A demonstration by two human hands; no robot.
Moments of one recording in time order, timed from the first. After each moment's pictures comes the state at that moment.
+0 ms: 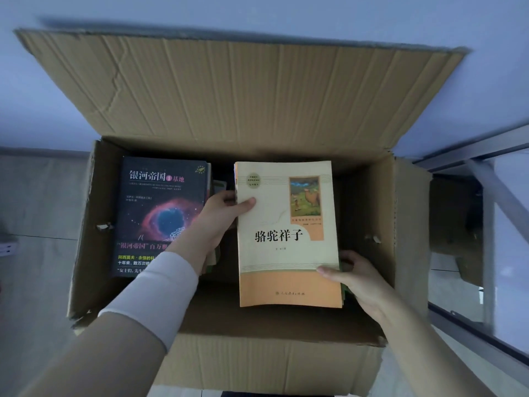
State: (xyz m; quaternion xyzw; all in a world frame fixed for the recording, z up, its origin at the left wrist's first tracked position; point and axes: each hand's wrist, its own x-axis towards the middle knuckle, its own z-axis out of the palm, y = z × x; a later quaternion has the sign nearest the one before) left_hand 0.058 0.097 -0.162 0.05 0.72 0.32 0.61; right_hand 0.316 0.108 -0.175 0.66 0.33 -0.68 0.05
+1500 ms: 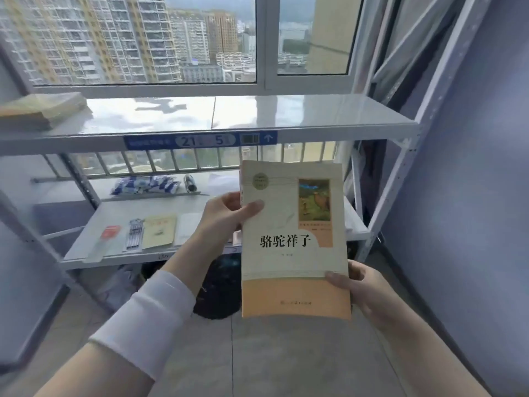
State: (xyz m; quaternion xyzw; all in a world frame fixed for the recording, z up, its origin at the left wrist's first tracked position) left_hand -0.081 -0.885 0.374 -0.08 0.71 0.70 -0.06; right_hand -0.073 -0.627 0.302 0.01 0.68 -0.70 0.21
